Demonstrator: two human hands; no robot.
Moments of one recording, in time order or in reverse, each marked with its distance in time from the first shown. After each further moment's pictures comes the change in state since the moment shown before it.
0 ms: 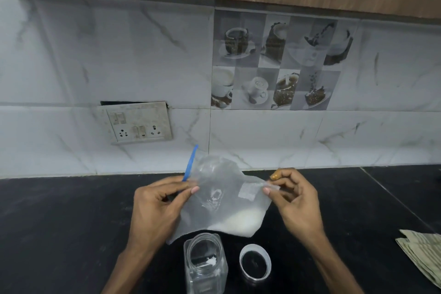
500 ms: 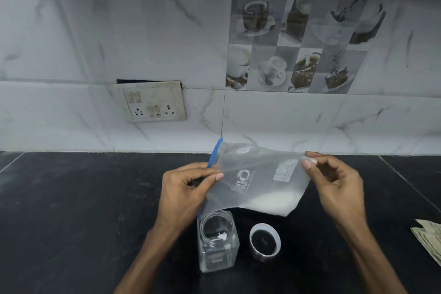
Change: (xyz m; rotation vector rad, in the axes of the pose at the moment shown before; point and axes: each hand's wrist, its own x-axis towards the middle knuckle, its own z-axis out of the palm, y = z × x) left_hand -0.017 -0.005 0.015 -0.027 -0.024 -0.048; right_hand -0.004 -0.001 -0.029 -0.226 0.126 0.052
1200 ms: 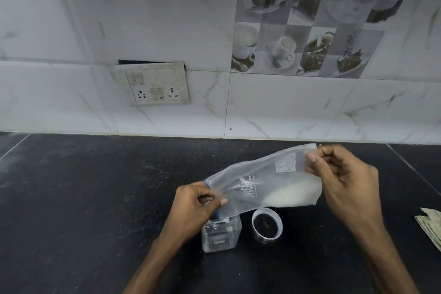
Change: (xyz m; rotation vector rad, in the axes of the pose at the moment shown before) left_hand -0.051 -0.036 0.014 0.060 -0.243 -0.451; right_hand -0.023 -0.025 -0.003 -0.072 -0.096 -0.182
